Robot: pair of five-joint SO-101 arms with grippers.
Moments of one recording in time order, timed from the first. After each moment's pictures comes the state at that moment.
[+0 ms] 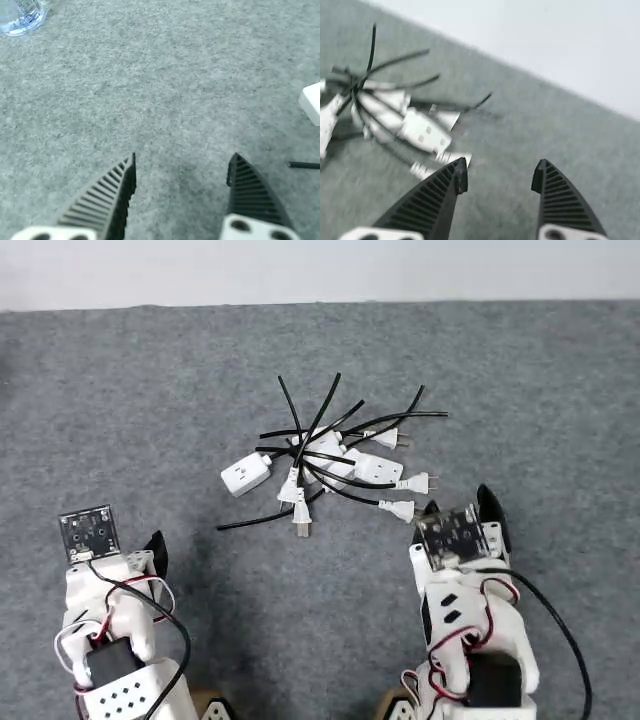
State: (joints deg) left arm -29.0 -90.7 94.2 49.5 -4.5; right arm -3.3 -97.9 76.5 55.5 22.3
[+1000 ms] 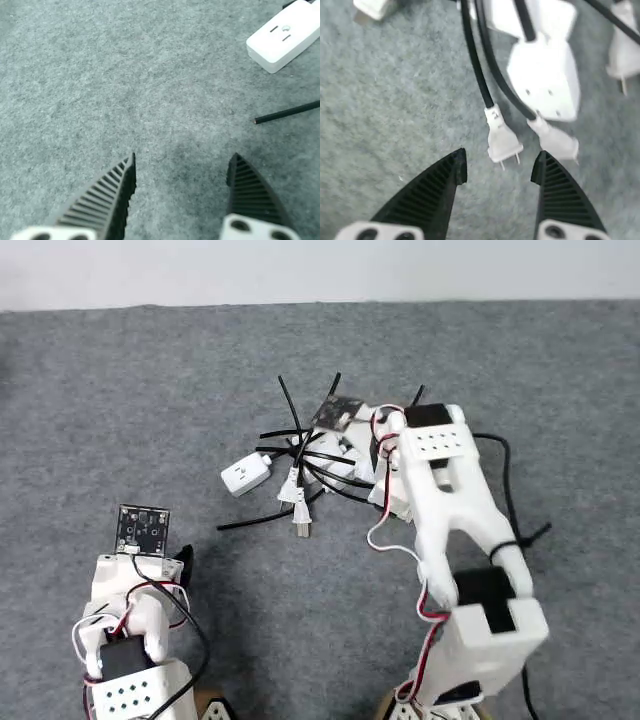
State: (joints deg) left arm -20.9 -90.7 96.7 49.5 -17.4; right arm -11.3 12.0 4.7 77.8 52.9
